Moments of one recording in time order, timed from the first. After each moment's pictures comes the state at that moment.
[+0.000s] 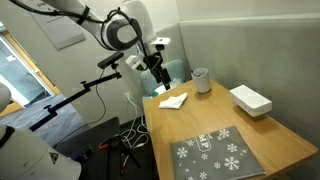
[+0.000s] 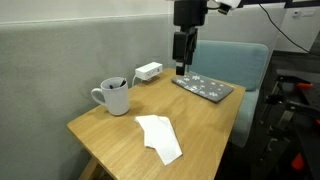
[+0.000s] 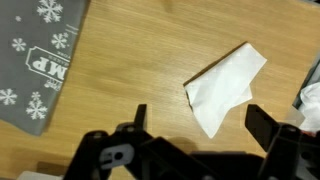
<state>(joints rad) 0.14 0.19 0.15 -2.41 -0.01 2.65 0.16</state>
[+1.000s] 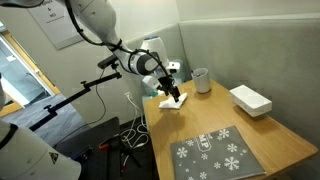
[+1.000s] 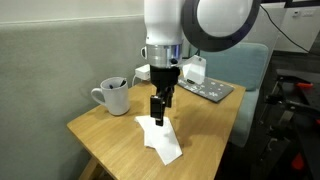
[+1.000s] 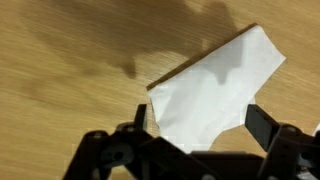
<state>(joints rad) 0.30 0.63 0.08 -2.14 -0.03 2.82 0.17</state>
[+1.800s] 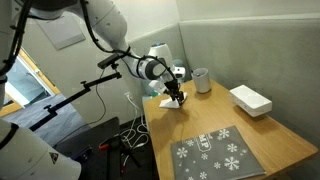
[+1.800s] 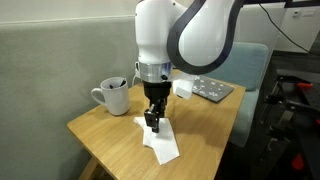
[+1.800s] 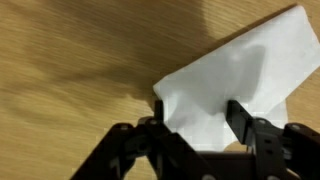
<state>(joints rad) 0.34 0.77 0.04 -2.01 -0.04 2.82 0.17</state>
